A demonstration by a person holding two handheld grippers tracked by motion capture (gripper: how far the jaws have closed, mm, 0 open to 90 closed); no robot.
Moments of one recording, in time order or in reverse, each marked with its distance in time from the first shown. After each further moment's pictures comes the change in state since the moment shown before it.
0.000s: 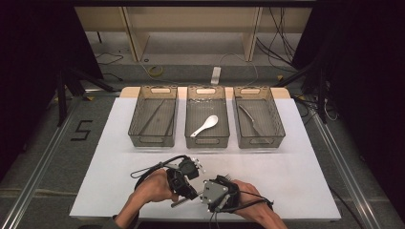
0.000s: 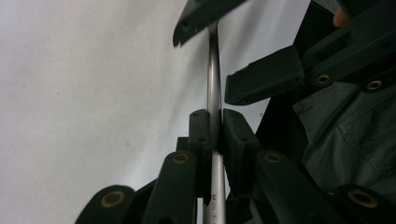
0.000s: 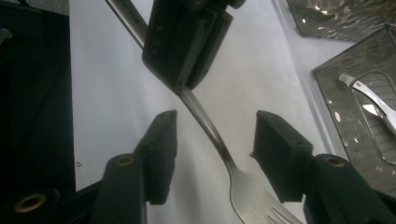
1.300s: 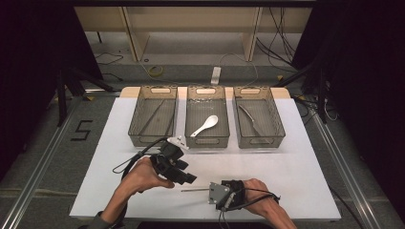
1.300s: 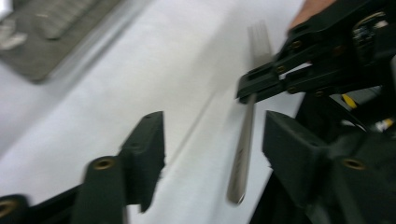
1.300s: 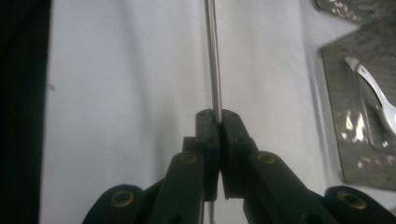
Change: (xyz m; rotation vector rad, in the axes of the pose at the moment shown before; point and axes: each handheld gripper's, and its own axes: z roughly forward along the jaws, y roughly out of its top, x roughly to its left) left arm 0.025 -0.015 -0.054 -0.323 0.071 -0.103; right arm -0.011 -0.017 -0.001 0.108 0.003 -0.154
